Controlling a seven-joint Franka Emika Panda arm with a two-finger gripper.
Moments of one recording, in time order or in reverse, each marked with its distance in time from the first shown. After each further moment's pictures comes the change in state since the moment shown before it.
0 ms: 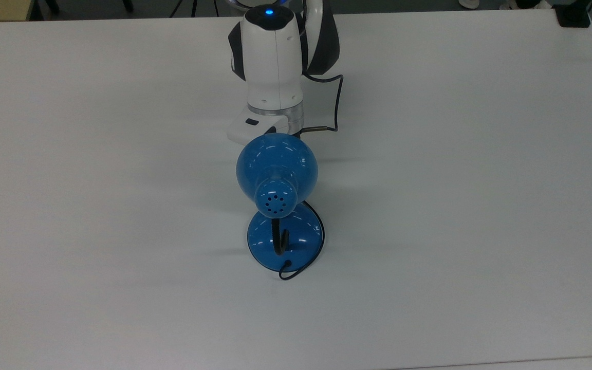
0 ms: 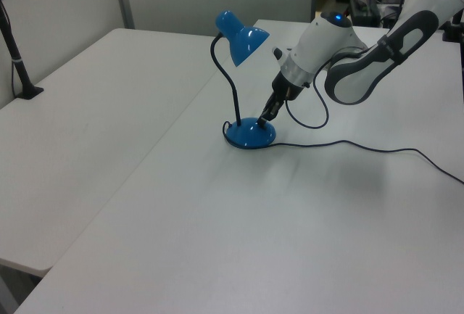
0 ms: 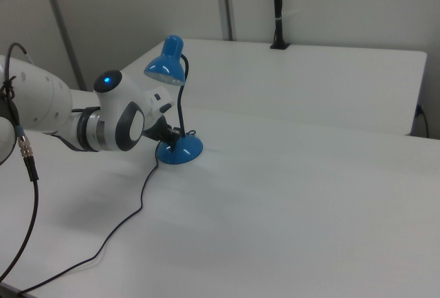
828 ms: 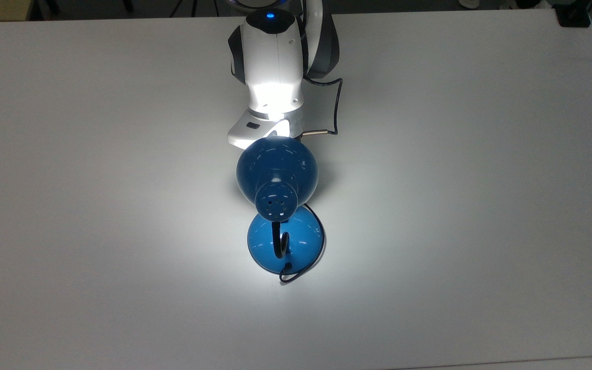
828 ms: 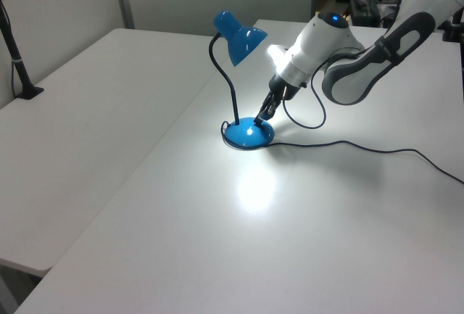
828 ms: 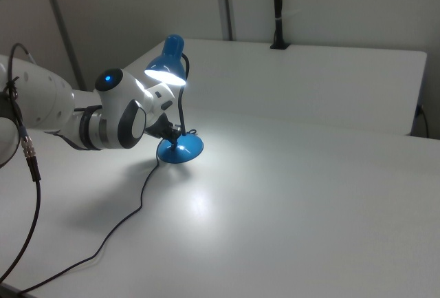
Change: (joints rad) arm -0.001 0.018 0.000 0.030 -0.023 0.000 0.000
